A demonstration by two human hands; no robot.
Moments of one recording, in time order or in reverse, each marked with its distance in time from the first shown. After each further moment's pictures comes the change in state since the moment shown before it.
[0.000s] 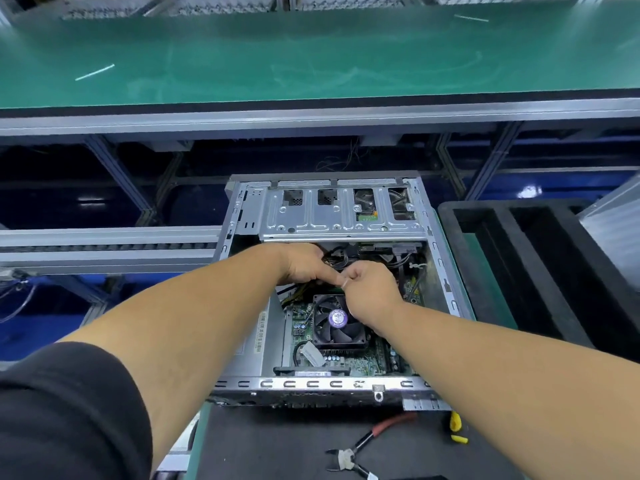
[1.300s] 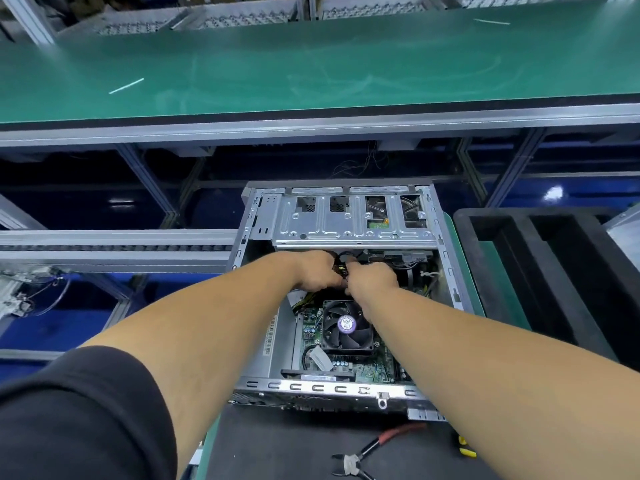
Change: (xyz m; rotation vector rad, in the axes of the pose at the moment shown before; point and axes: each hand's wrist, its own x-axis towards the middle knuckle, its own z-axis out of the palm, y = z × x) left_hand -0.001 0.009 0.004 0.269 0.089 -0.097; right_hand 0.034 -0.024 0.013 0.121 -0.015 0.364
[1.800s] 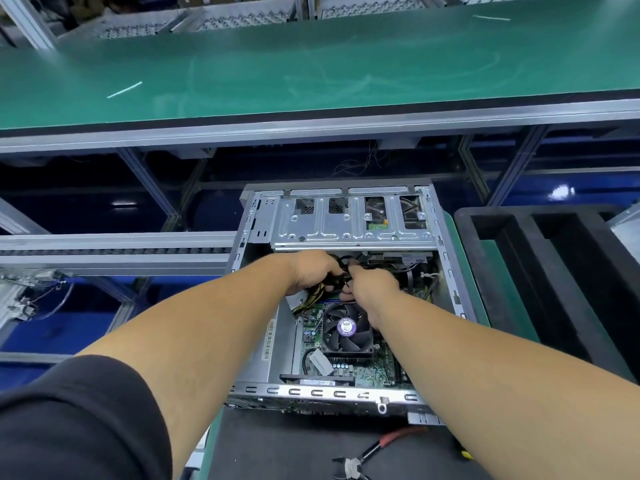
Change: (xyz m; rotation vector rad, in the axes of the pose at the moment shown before) left_hand -0.012 0.000 0.004 -0.551 0.022 -0.011; right_hand -0.004 0.007 -0.001 0.348 -0.151 0.045
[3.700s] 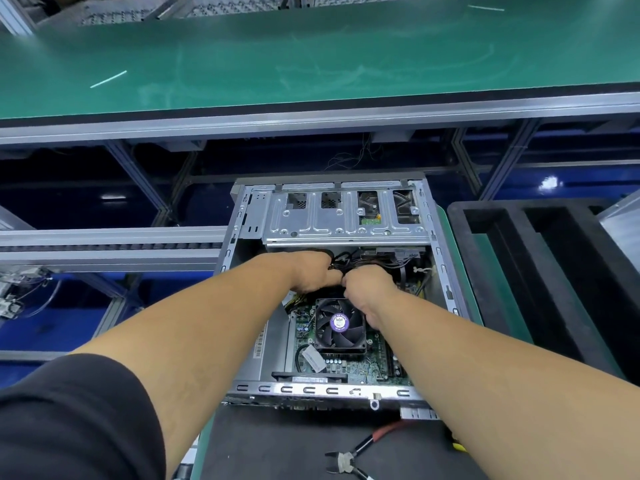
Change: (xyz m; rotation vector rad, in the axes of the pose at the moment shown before) left_hand 0.019 0.000 -0.002 0.757 -0.046 0.085; right_hand -0.005 -0.001 -0.009 -0.504 -0.013 -0.098
